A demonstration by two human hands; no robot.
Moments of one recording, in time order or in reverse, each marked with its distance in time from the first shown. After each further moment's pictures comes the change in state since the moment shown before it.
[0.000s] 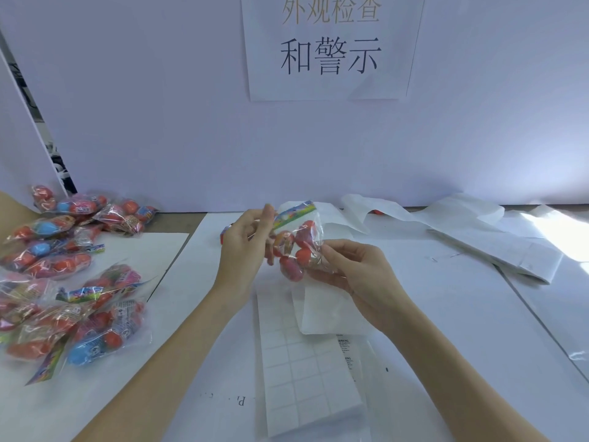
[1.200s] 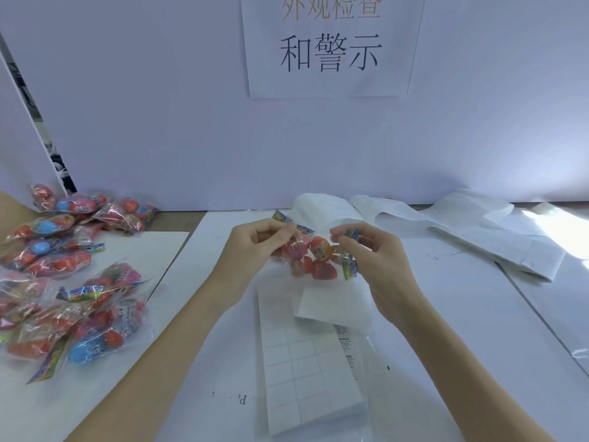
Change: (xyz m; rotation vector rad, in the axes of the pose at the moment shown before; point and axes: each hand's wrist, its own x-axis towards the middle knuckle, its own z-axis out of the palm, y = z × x) left_hand -0.002 0.006 -0.007 0.063 -0.260 -0.049; right_hand 0.004 -0.011 -0.008 -0.188 0.188 -0.150
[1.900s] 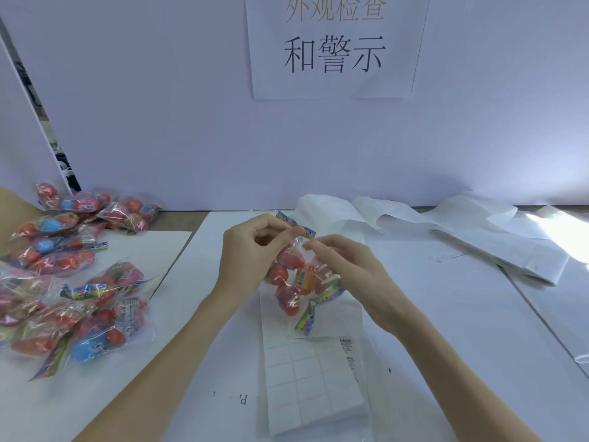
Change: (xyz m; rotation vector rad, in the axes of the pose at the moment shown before) left_hand -0.005 -0.003 0.003 0.260 0.187 0.274; right_hand -0.014 -0.002 0.011 -0.207 -0.340 0.038
